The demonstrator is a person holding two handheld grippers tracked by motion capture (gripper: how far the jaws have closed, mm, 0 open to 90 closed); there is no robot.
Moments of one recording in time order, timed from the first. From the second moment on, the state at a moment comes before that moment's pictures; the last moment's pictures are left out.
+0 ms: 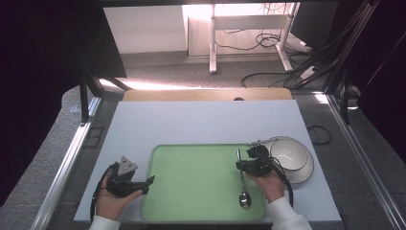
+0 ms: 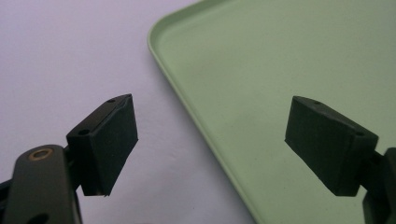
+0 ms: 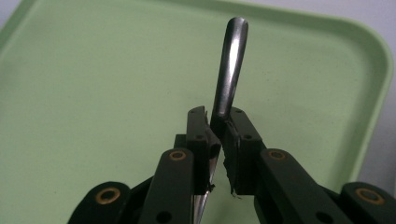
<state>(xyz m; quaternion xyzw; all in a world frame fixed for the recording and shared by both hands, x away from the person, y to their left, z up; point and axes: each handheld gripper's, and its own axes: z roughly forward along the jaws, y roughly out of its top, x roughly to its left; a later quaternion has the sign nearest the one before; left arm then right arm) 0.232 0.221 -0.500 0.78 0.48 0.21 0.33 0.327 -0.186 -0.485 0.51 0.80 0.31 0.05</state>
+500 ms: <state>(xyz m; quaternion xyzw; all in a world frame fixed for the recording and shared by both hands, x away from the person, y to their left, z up) 0.233 0.223 -0.501 0.79 0.48 0.21 0.32 0.325 -0.178 -0.485 0.48 0.83 0.29 0.09</state>
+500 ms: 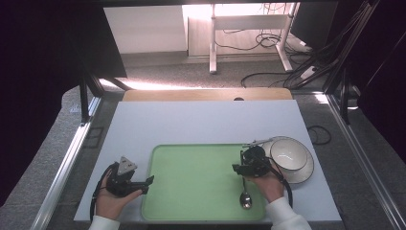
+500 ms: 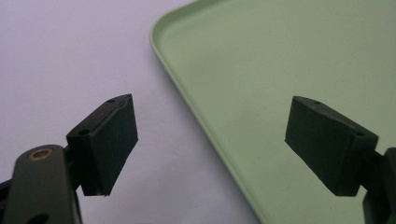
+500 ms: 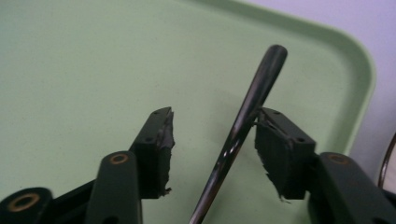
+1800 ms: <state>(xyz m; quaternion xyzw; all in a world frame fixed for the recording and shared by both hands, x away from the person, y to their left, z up) 0.228 0.229 -0.499 0.78 0.49 0.22 0.33 0.310 -0.217 -0.443 0.40 0.79 0.43 0.17</state>
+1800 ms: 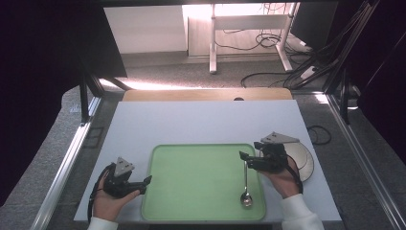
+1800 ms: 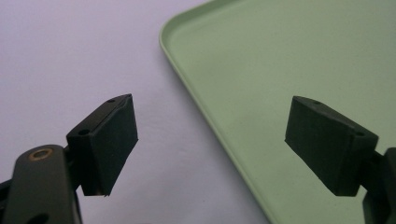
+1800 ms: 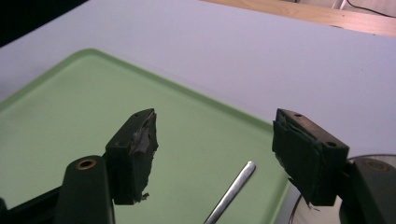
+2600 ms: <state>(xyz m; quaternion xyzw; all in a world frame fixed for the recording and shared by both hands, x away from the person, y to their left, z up) 0.229 0.235 -0.503 0.77 0.49 0.24 0.33 0.258 -0.268 -0.467 0.40 0.79 0.42 0.19</state>
